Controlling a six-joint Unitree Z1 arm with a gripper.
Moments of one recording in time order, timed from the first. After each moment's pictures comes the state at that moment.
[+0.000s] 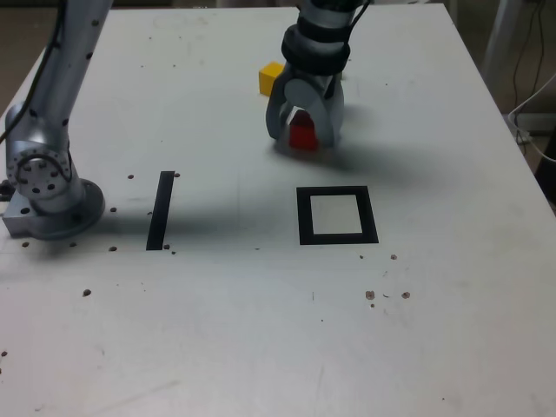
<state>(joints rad) 0.35 2.14 -1.52 1.16 0.17 0.64</state>
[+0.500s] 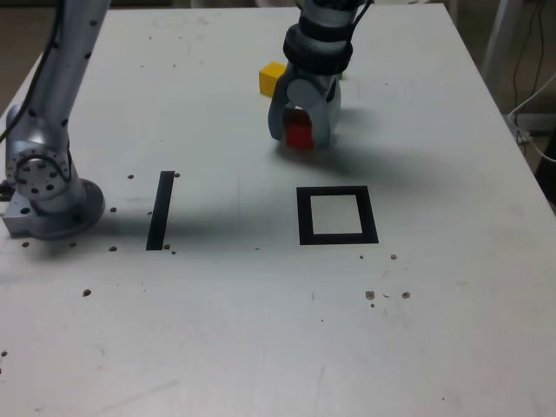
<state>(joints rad) 0.32 2.12 -1.53 1.17 0.16 0.60</state>
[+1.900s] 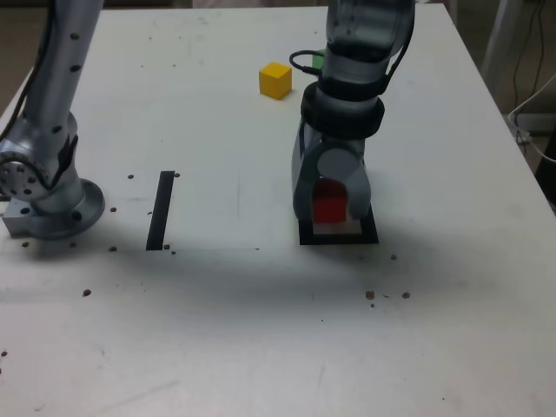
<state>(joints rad) -0.04 2.09 -1.50 1.15 -0.03 -0.03</state>
